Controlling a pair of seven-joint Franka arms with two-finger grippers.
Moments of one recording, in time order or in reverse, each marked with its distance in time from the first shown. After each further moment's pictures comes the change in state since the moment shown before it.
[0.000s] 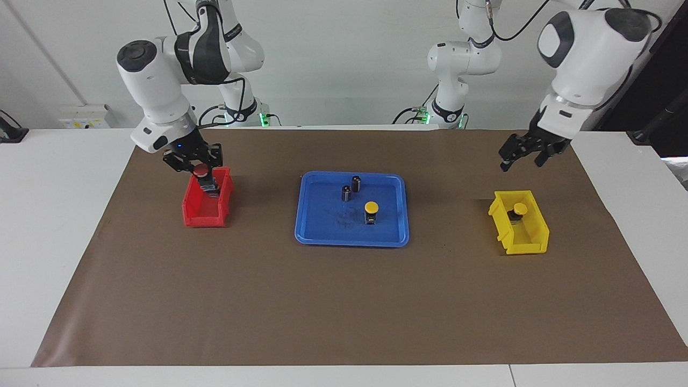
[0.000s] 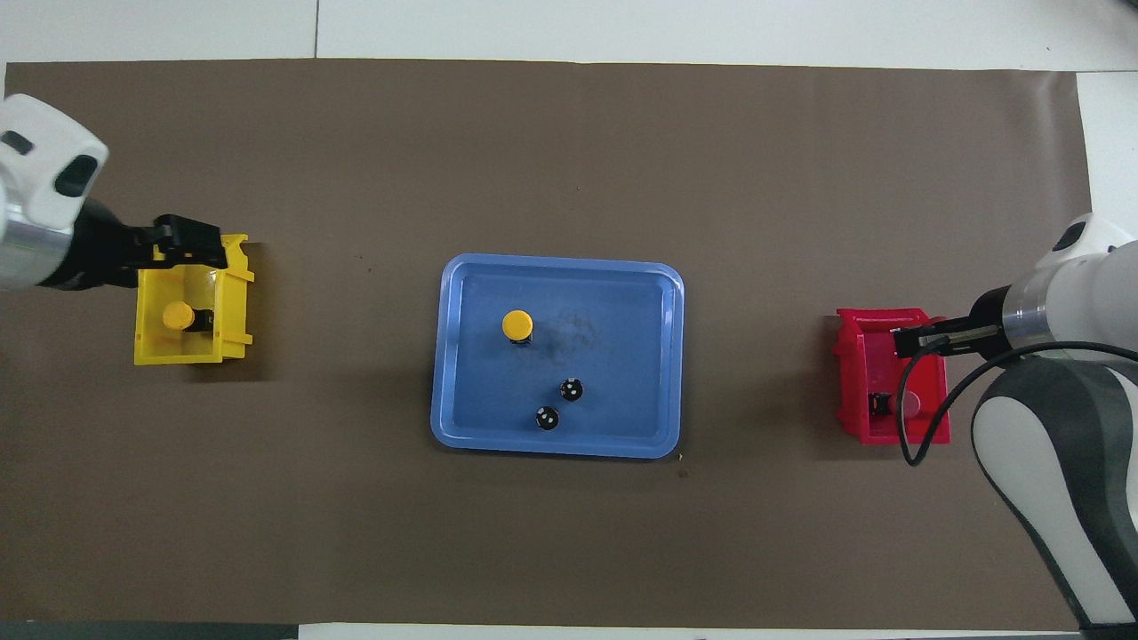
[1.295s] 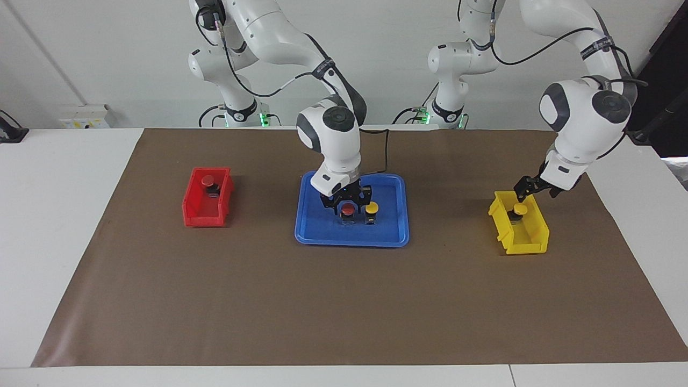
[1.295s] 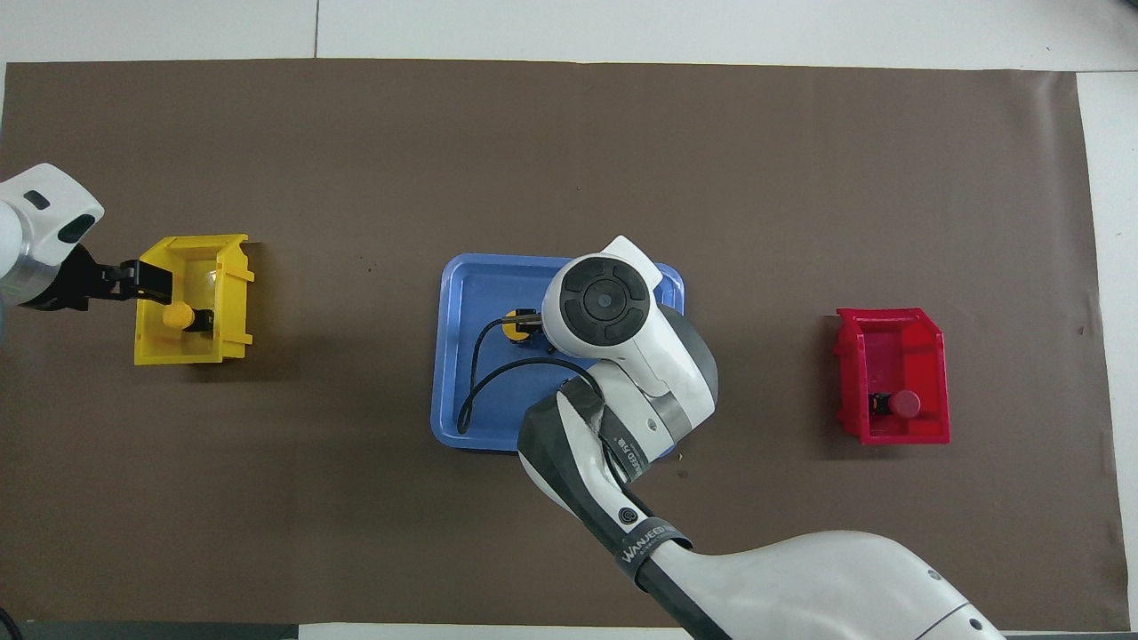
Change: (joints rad) left arm 0.225 0.068 0.042 -0.072 0.143 0.030 0.337; right arm 0.626 0.570 0.029 0.391 0.004 0.287 0.751
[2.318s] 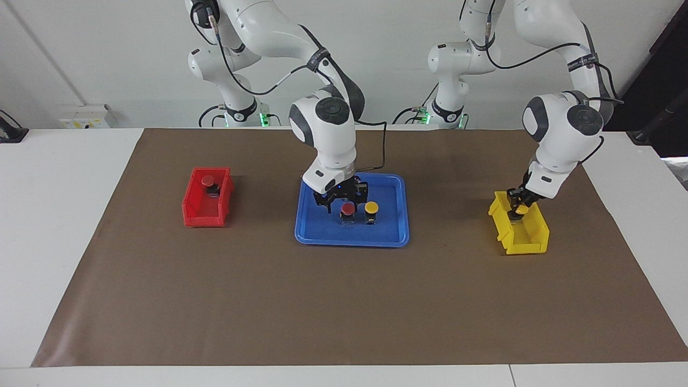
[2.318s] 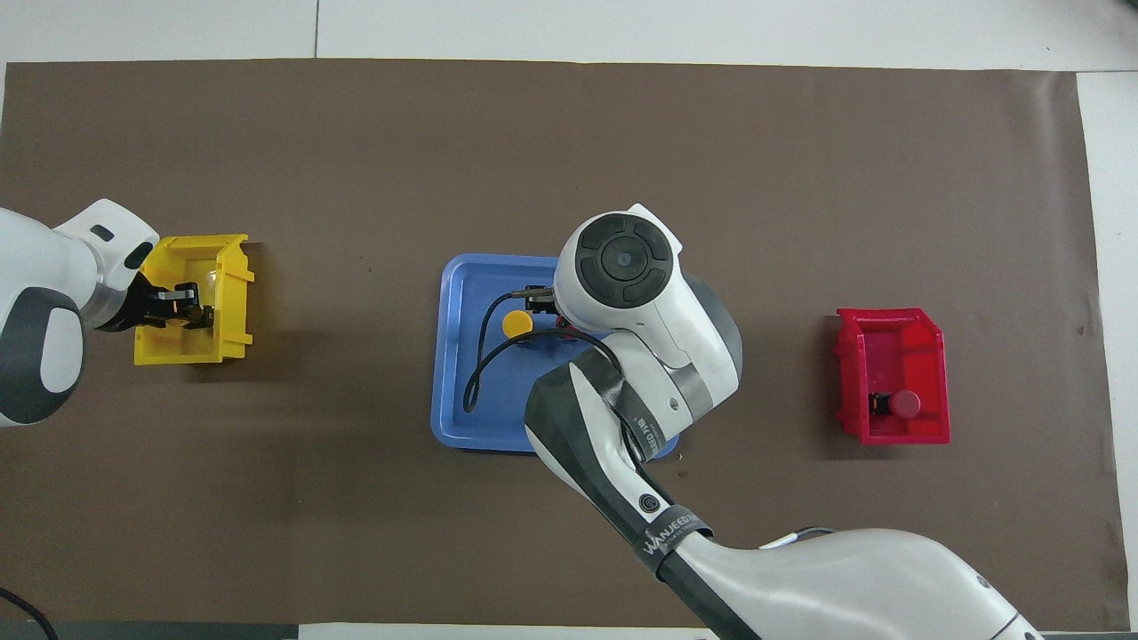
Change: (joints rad) left arm -0.016 0.036 0.011 -0.217 0.000 0.275 -0.115; right arm -0.036 -0.017 -0.001 0.088 0.000 -0.120 -0.031
